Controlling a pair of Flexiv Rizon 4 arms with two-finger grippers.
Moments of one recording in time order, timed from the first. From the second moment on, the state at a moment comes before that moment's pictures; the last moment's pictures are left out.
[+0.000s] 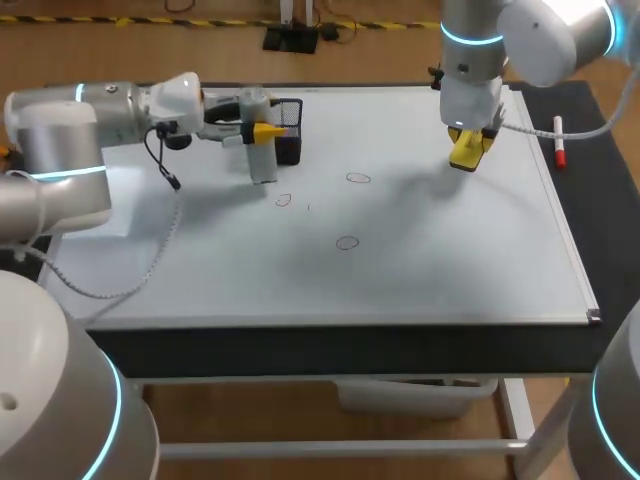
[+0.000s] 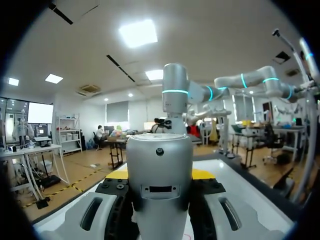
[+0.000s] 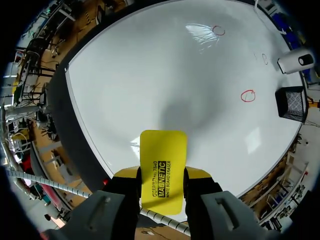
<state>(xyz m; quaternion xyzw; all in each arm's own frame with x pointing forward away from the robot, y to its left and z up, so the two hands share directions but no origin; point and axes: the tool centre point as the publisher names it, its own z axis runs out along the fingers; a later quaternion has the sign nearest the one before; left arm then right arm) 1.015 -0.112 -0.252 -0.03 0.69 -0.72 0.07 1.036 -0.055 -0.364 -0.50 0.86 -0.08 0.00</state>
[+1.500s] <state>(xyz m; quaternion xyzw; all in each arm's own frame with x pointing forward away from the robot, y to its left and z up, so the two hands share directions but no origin) 1.048 0.064 -0.248 -0.17 0.69 -0.68 0.19 1.036 -0.055 -0.364 -0.50 0.86 -0.08 0.00</state>
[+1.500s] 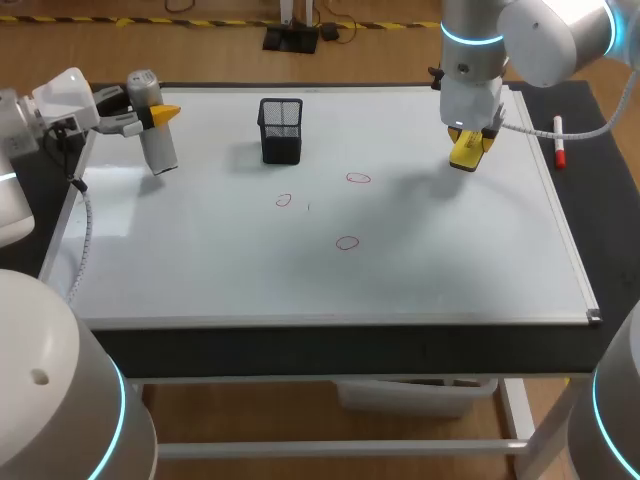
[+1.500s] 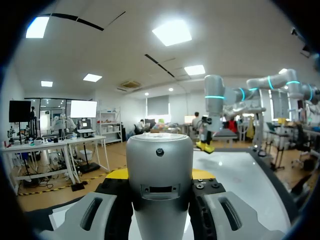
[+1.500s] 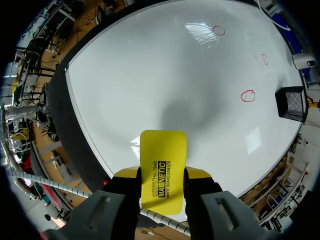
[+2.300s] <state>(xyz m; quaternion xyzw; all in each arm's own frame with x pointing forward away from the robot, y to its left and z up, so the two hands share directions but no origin) 1.048 0.063 -0.248 -0.17 0.69 -0.68 0.19 1.022 -0.033 -0.371 -0.50 0.86 -0.03 0.02</state>
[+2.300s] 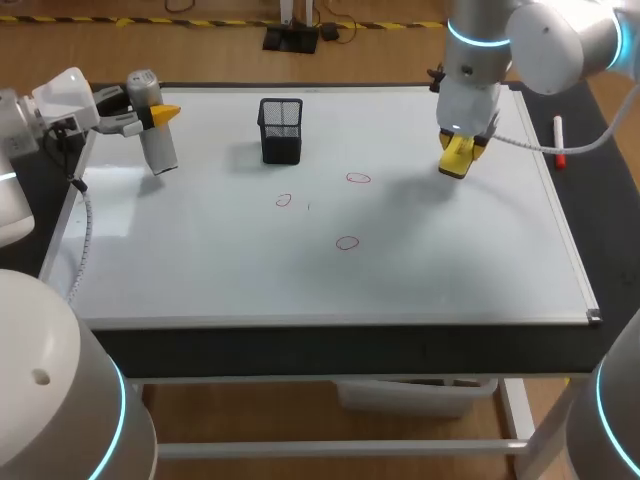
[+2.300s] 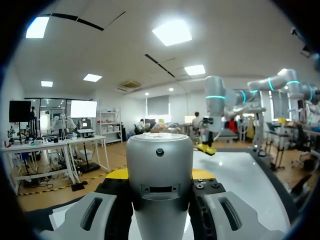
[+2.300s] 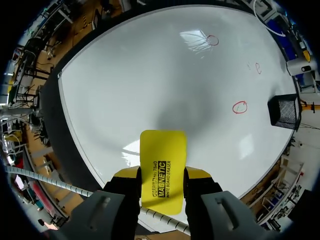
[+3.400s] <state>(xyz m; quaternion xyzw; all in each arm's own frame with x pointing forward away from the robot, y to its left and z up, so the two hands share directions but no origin) 1.048 0.063 -0.248 -0.17 0.69 -0.68 0.19 0.960 0.161 -0.370 -0.65 0.76 0.07 0.03</state>
